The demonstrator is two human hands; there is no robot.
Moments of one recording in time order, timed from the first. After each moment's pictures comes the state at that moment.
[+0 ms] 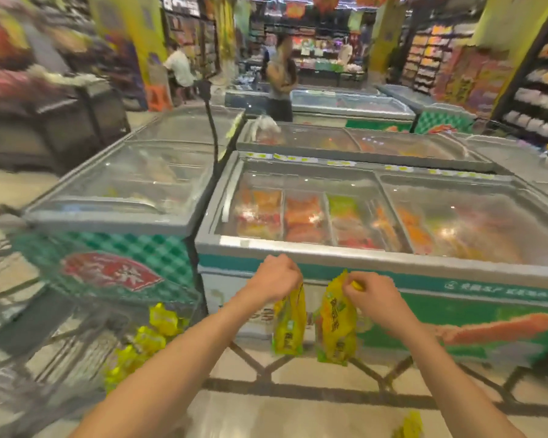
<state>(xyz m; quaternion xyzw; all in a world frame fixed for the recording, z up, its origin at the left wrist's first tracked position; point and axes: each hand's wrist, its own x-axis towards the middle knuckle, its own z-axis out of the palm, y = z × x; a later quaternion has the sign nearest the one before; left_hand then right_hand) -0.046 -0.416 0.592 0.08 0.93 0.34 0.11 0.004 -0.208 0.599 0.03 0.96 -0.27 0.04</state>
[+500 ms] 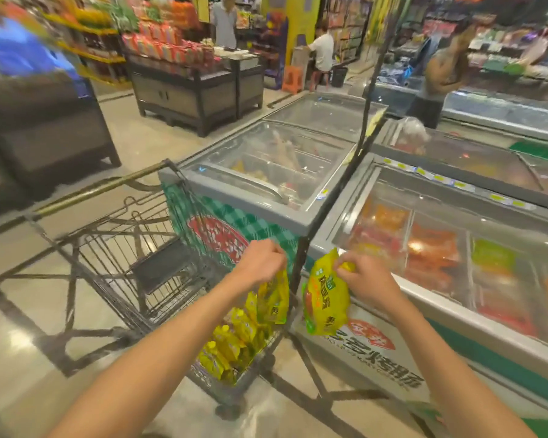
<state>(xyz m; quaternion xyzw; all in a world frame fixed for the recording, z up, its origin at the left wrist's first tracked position) -0.100 -0.709 0.560 -0.16 0.92 0.36 0.01 -0.161 -0.489 0.578 -0.23 0.94 -0.24 0.10</state>
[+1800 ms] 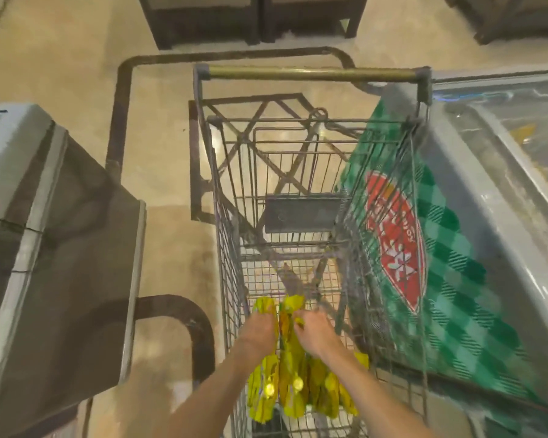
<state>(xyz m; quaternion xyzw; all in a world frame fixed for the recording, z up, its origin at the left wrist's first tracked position) -0.096 -0.912 0.211 -0.52 0.74 0.34 0.27 -0.232 -0.880 0.207 -0.52 0.74 0.07 0.42</state>
